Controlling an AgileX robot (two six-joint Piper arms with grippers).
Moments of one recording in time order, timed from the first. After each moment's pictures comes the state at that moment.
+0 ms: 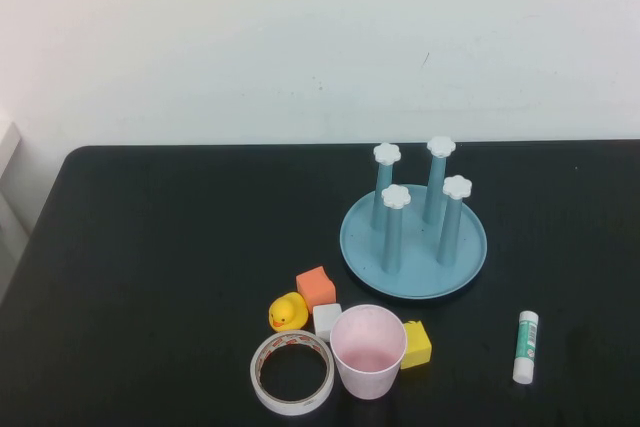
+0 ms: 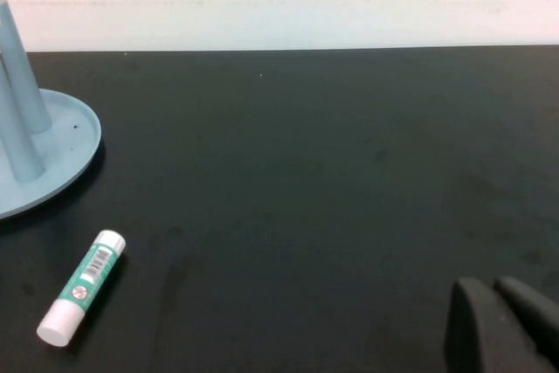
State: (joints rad) right arm -0.05 -0.01 0.02 -0.17 0.40 0.16; left arm 0.00 -0.01 0.02 0.04 0.36 -0.03
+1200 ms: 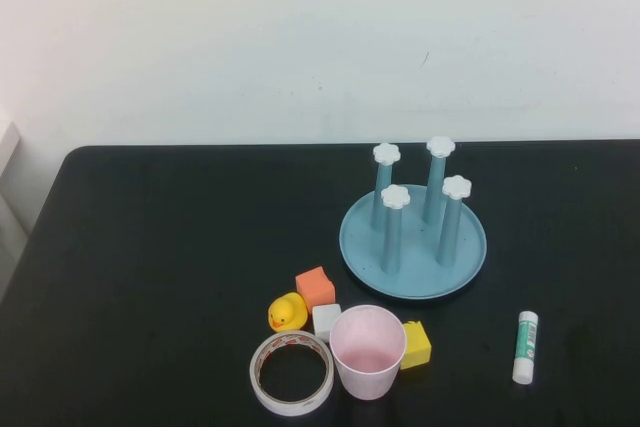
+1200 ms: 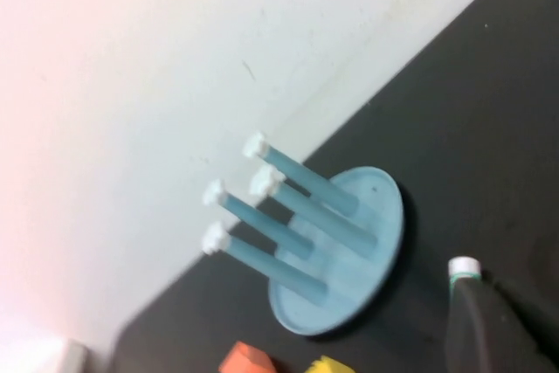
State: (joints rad) right arm -0.05 -0.01 0.03 0.62 0.34 0.27; left arm -0.01 -0.01 0.02 -0.62 0.05 -0.44
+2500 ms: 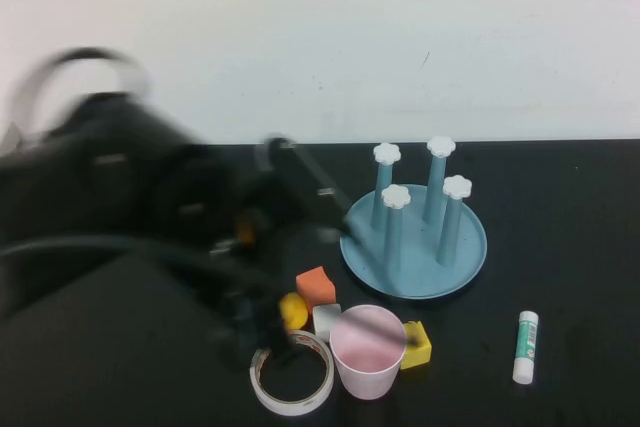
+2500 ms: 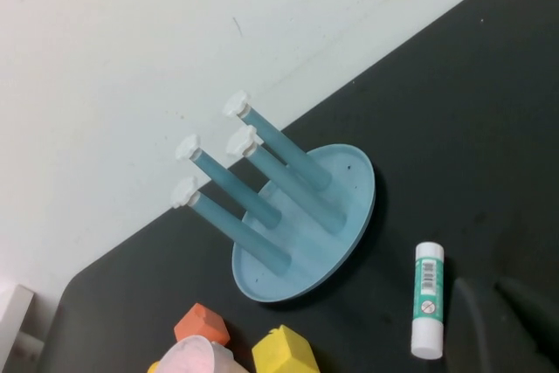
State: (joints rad) right arm -0.05 -0.01 0.03 0.61 0.38 0.12; left arm -0.73 1.49 -1.20 0.08 0.99 0.23
